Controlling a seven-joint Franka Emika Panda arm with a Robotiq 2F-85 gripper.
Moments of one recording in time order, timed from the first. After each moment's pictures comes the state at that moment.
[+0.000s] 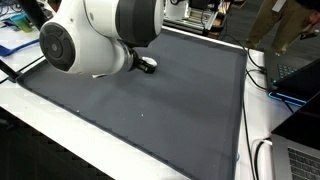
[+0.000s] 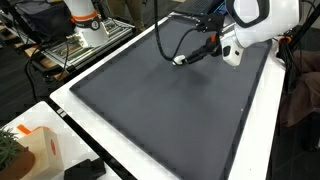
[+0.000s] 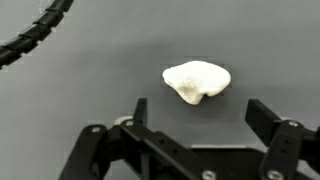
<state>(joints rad) 0.12 1.17 0.00 -0.76 0.01 1.14 0.23</state>
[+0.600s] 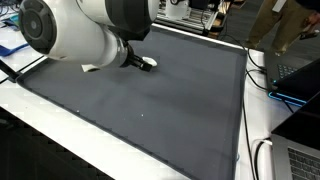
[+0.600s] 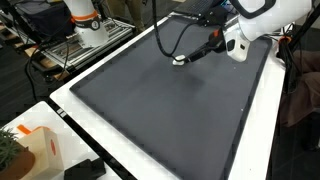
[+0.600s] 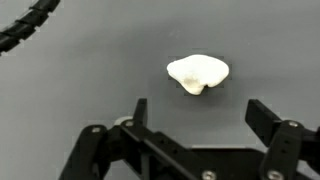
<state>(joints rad) 0.11 1.10 -0.01 -0.80 0.01 1.19 0.24</state>
